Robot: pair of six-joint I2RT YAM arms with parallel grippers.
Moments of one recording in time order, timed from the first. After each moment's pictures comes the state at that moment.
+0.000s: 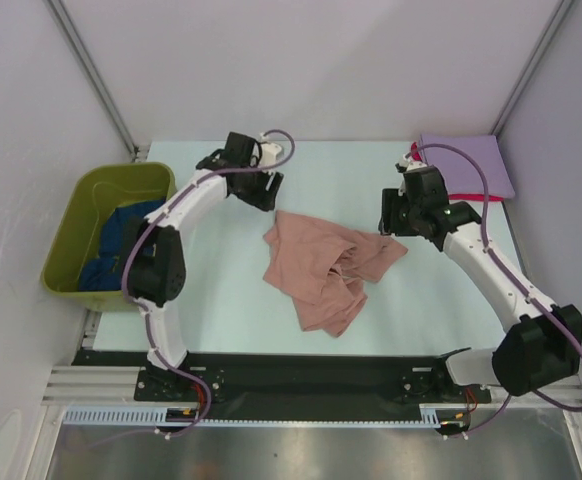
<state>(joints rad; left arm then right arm) -0.33 1.98 1.70 -0.63 0.20 0.18 0.33 1.32 1.17 -0.64 0.05 0.27</state>
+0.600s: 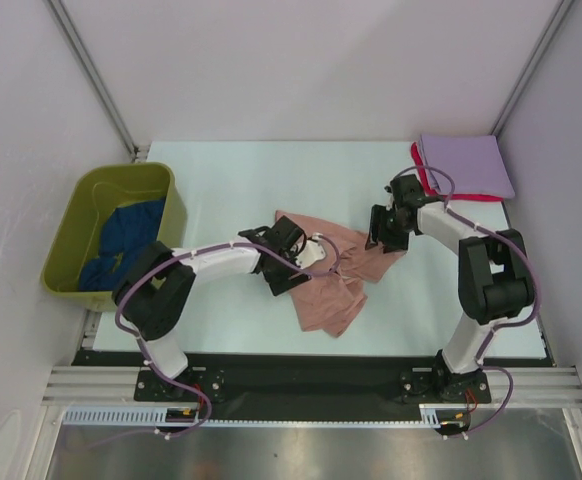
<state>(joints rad) -0.74 1.74 1.06 -0.49 0.00 0.45 0.23 1.76 1.17 -0.53 -0.18 0.34</state>
